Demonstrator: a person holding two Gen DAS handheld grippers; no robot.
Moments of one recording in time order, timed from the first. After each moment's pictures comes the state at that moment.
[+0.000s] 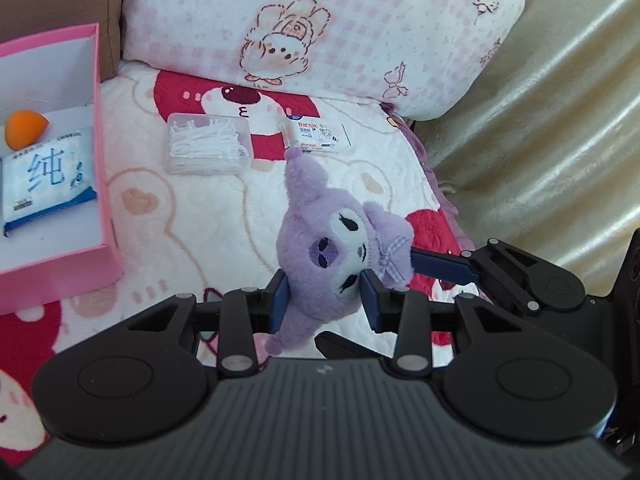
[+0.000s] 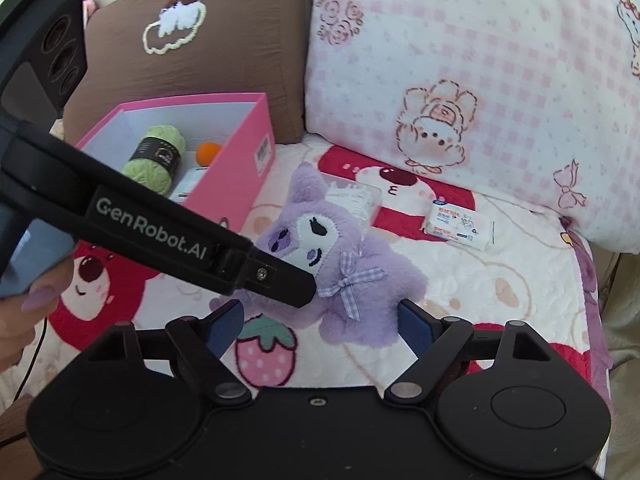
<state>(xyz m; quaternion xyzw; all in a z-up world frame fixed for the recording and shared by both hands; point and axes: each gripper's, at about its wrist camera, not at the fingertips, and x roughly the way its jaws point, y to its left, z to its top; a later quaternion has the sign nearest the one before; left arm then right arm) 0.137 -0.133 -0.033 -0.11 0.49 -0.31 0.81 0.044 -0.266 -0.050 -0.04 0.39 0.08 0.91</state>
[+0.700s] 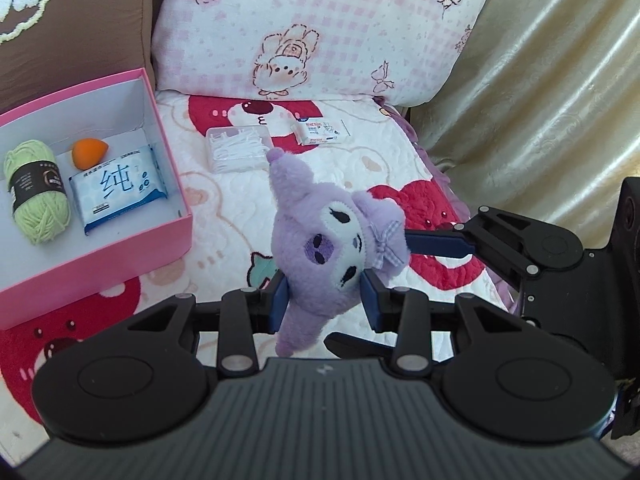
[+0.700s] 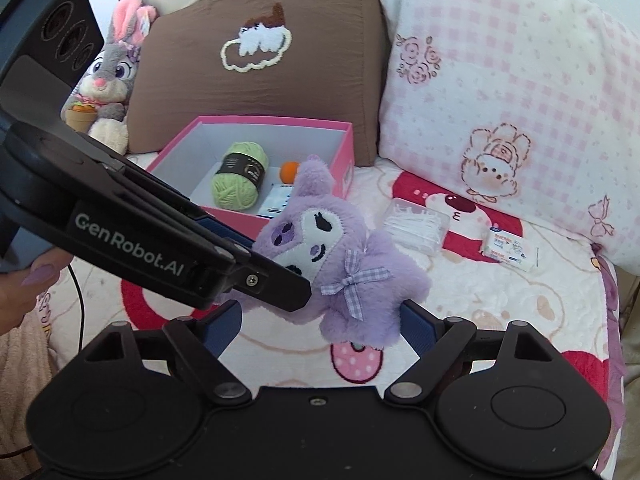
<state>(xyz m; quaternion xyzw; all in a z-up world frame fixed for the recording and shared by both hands) 0.081 -0.075 0.029 -0.05 0.48 -0.32 0.82 0.008 -0.206 0.000 -0.05 0.39 0.14 0.91</state>
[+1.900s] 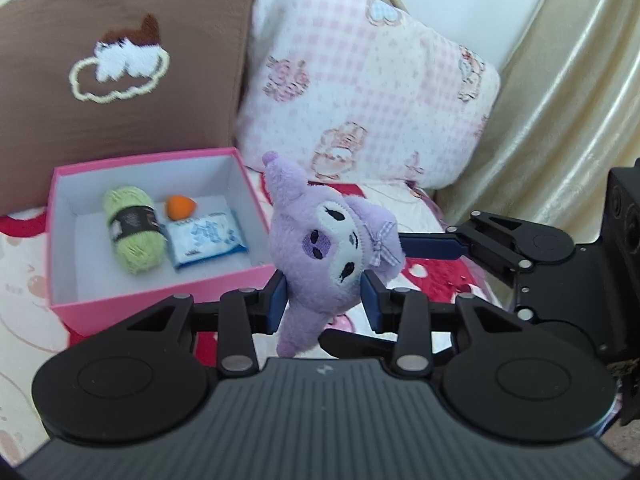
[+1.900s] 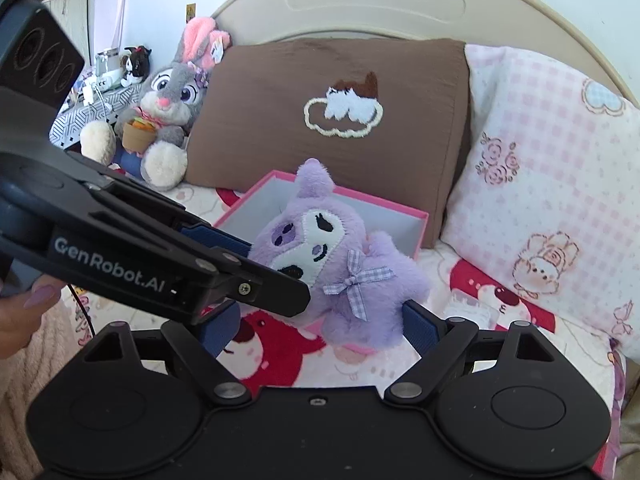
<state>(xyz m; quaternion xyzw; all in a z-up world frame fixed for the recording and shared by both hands) 0.034 0.025 0.085 -0.07 0.37 -0.25 0.89 0.011 -0.124 0.060 -0.08 0.32 0.20 0.92</state>
